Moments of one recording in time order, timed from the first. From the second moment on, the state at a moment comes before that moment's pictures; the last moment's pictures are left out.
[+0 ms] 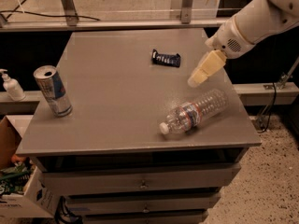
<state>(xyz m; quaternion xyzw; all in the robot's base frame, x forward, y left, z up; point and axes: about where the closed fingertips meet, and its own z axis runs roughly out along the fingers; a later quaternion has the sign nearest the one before) 0.614 -0.155 0.896 -0.52 0.80 0.13 0.29</state>
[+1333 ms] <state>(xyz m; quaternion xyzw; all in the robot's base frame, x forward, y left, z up) 0.690 -0.095 0.852 -0.52 0.74 0.18 0.38</state>
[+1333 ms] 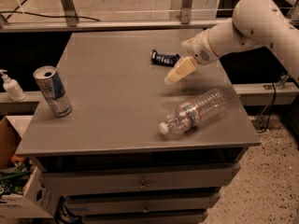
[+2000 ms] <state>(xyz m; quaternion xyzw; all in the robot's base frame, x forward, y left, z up) 0.746 -0.085 0.847 -0.49 0.75 0.14 0.42</state>
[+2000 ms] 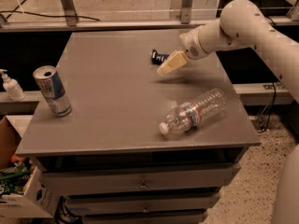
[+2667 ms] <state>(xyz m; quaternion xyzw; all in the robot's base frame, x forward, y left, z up) 0.766 -0.088 0.836 -0.44 0.78 0.15 0.42</state>
